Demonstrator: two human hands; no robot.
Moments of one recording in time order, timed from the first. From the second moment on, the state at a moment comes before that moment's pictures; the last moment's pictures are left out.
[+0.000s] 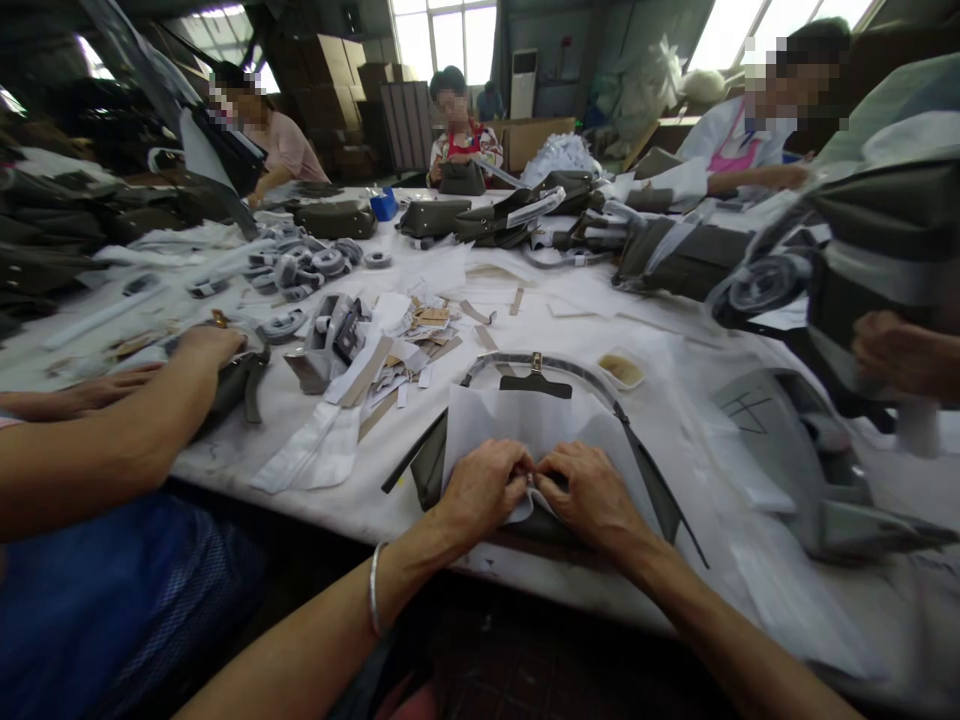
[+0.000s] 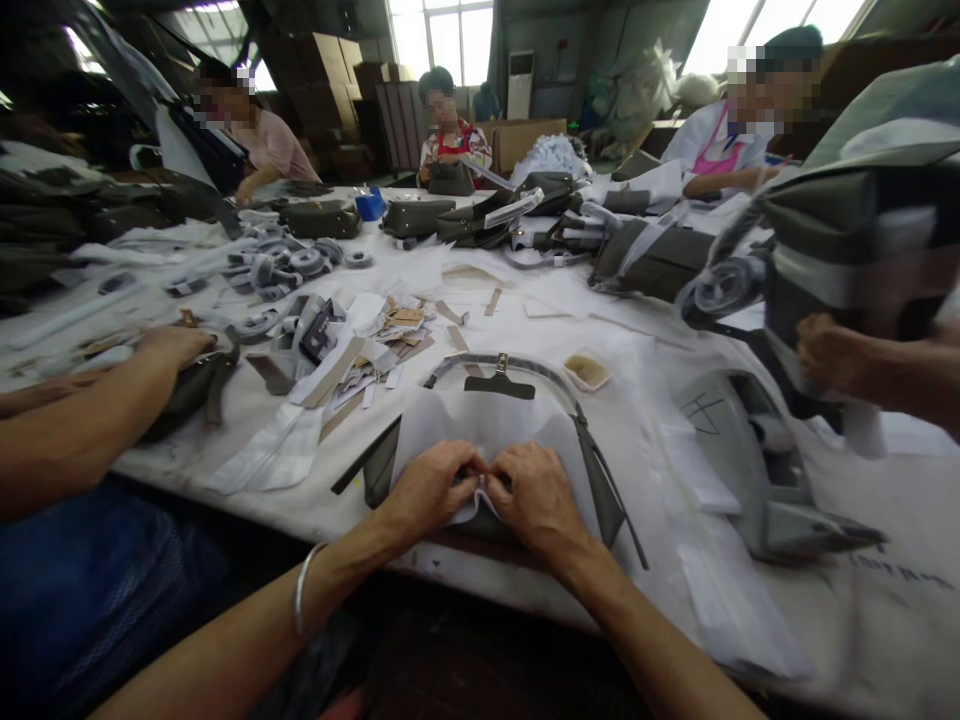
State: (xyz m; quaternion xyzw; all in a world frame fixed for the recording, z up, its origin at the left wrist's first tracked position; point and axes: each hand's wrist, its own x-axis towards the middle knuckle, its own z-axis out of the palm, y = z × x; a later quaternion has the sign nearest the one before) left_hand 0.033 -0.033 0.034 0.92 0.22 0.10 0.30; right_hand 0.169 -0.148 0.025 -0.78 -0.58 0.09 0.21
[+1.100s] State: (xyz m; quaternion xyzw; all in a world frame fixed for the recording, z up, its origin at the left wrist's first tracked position) left_hand 0.026 -0.026 0.023 0.92 0.17 0.12 0.34; right_hand 0.170 -0.155 0.017 -0.73 -0.61 0.08 0.29
